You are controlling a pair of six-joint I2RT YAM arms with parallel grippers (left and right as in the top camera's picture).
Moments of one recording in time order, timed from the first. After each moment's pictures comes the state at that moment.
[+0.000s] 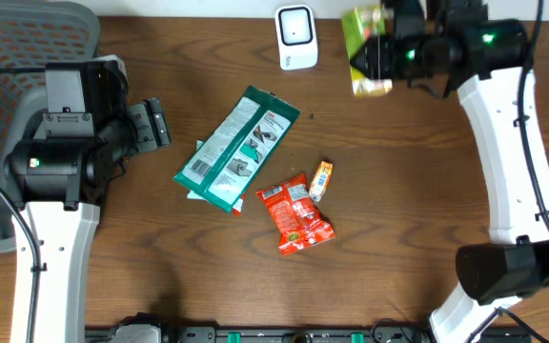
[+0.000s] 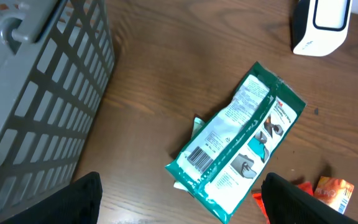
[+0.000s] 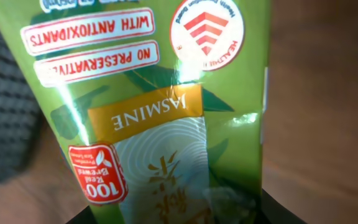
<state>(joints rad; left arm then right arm) -0.02 1.29 1.49 -1.08 -0.01 -0.23 0.18 1.88 2.11 -1.16 -0.40 0.14</state>
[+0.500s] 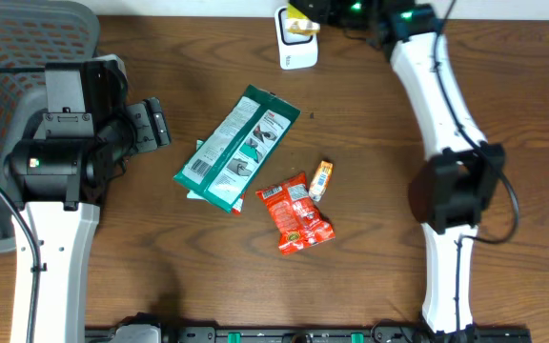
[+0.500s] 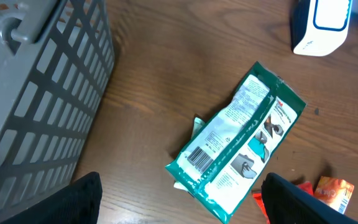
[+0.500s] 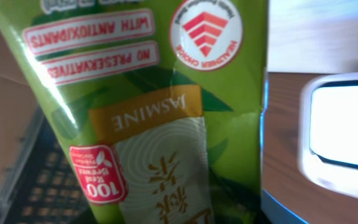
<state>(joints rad) -0.02 1.29 1.49 -1.08 -0.01 -0.23 0.23 2.38 2.34 -0.46 -0.75 0.55</state>
